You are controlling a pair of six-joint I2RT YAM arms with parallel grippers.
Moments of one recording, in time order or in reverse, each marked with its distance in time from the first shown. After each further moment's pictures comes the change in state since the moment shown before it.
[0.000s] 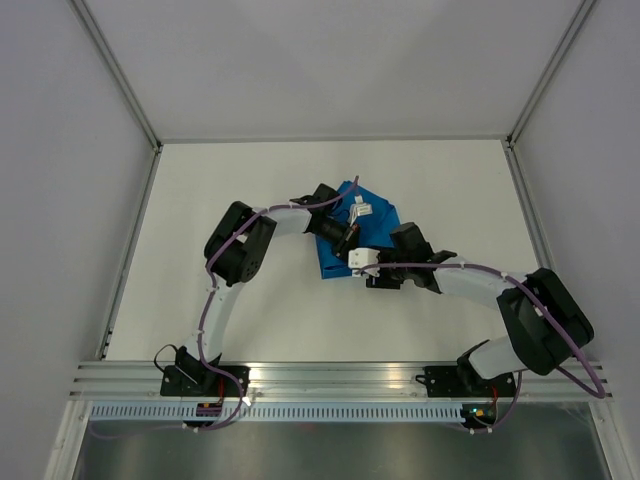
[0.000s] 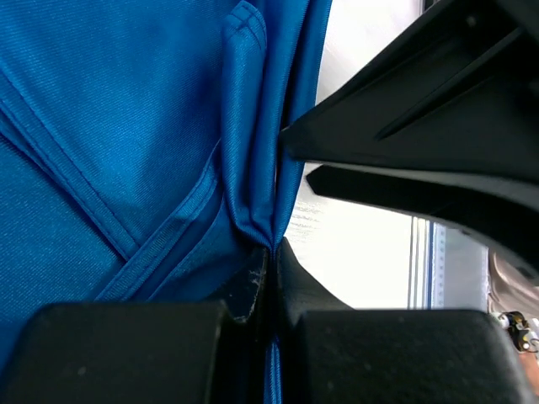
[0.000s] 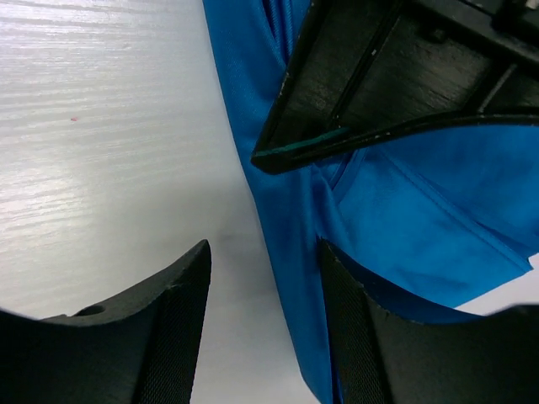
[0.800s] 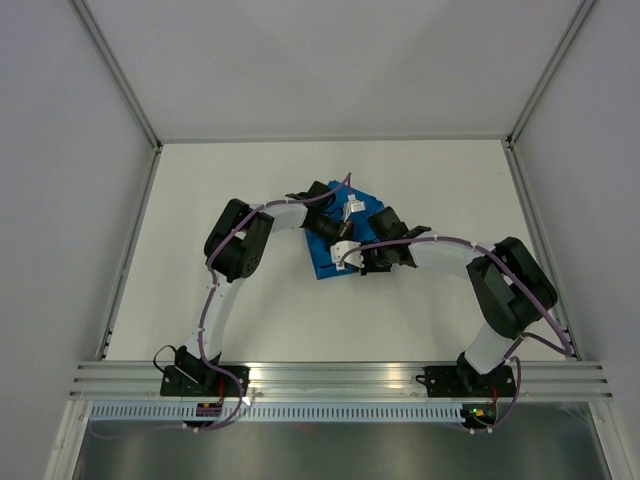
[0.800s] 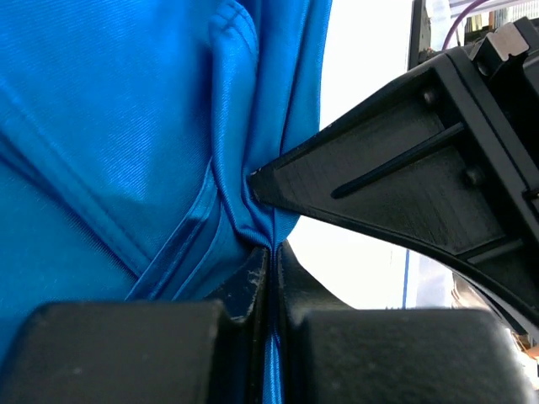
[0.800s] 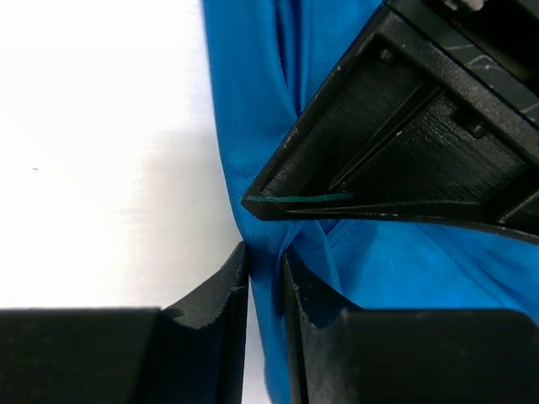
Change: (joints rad) left arm 0.039 0.042 0.064 -0.136 0.038 0.019; right arm 0.039 0.248 0.253 -0.164 0.004 -0.114
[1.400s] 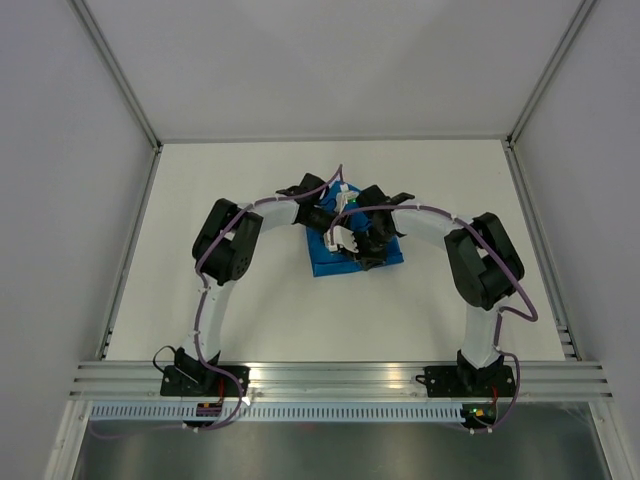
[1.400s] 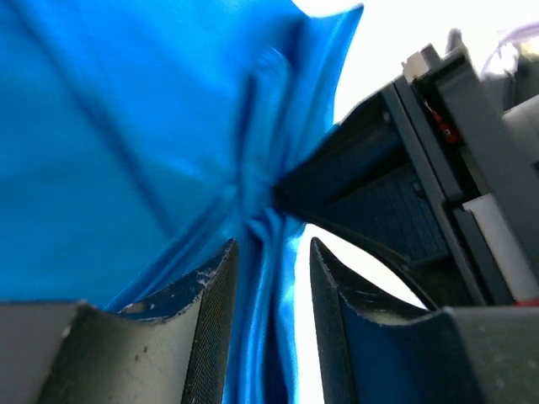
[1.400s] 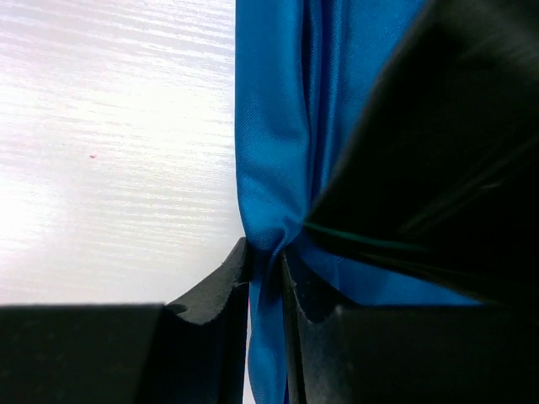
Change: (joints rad) left arm 0.031 -0.089 -0.056 0.068 -0.105 -0.047; right arm -0.035 0.245 0.393 -0.488 -0.126 -0.036
